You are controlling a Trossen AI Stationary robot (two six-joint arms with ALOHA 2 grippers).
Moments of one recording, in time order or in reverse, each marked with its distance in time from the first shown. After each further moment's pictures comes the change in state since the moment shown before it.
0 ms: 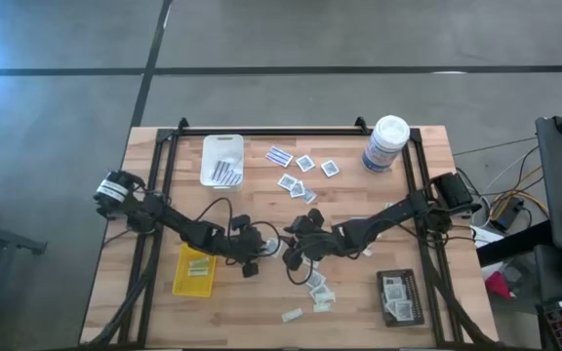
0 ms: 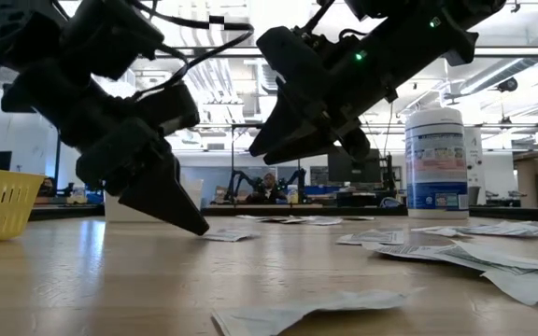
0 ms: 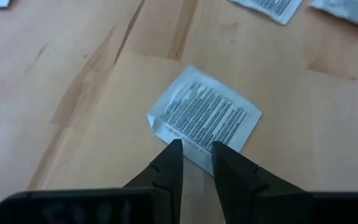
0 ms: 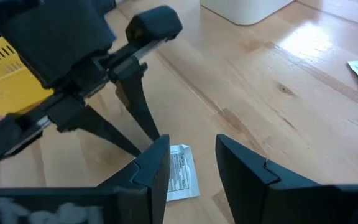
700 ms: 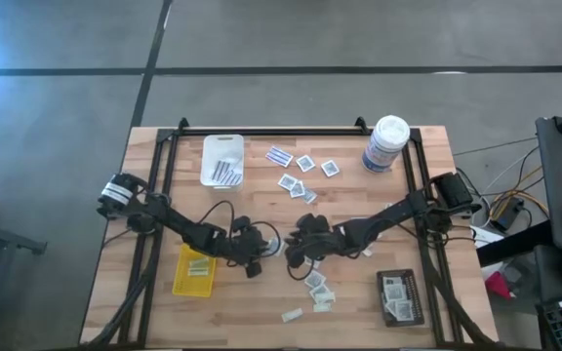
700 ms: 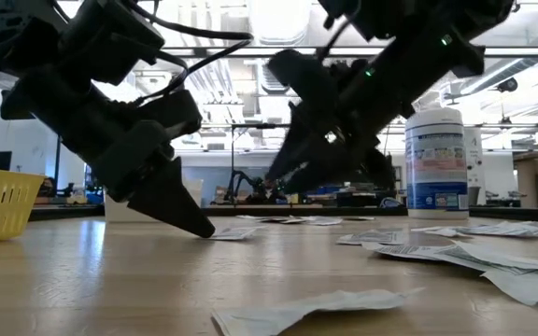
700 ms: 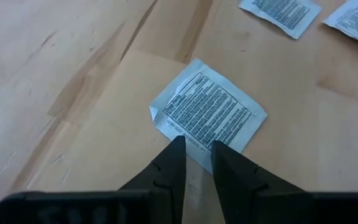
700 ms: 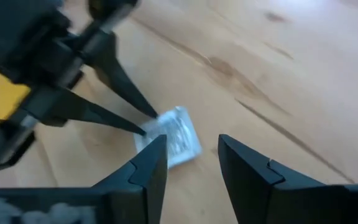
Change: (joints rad) left arm -0.010 0.088 0.003 0.015 -0.027 -0.115; right arm -0.006 0.001 -0.044 -0.061 -0.086 0.317
